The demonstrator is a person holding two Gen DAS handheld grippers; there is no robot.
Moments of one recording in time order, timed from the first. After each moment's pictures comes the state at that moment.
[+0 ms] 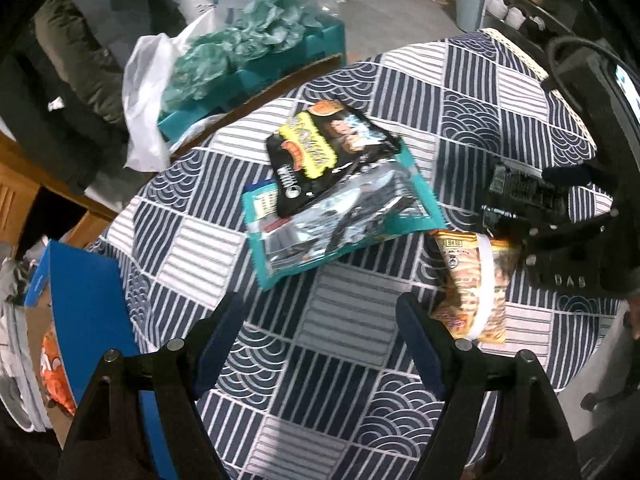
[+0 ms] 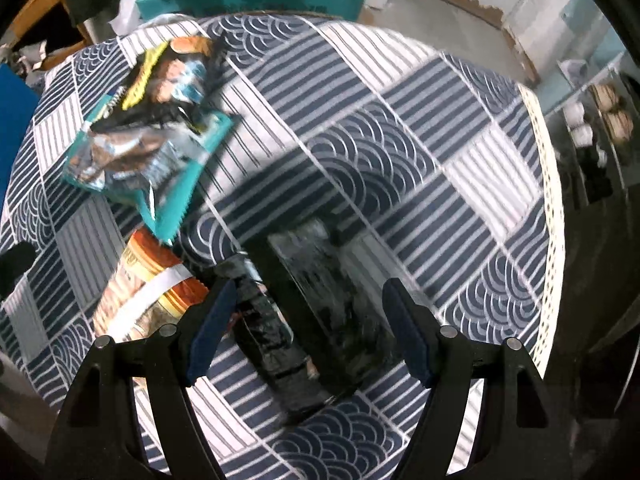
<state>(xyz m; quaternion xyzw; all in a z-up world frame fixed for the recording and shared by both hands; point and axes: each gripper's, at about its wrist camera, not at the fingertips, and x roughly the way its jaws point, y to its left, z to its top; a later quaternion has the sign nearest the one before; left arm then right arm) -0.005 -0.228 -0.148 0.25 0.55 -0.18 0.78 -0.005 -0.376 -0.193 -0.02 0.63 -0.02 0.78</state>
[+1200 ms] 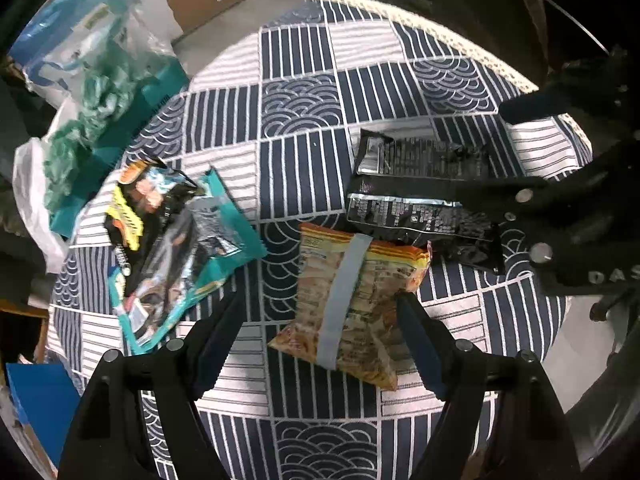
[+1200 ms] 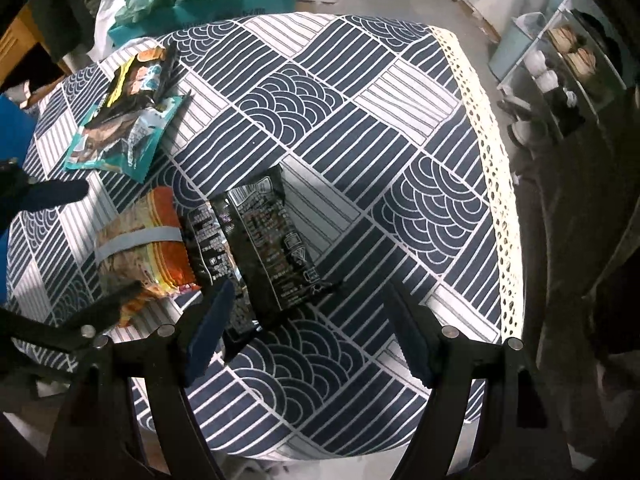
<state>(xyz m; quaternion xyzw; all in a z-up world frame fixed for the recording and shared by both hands) -0.053 -0.313 -0.187 0.33 0.51 -0.35 0.71 -0.087 -0.429 -0.172 0.03 0.62 -0.06 0.78</state>
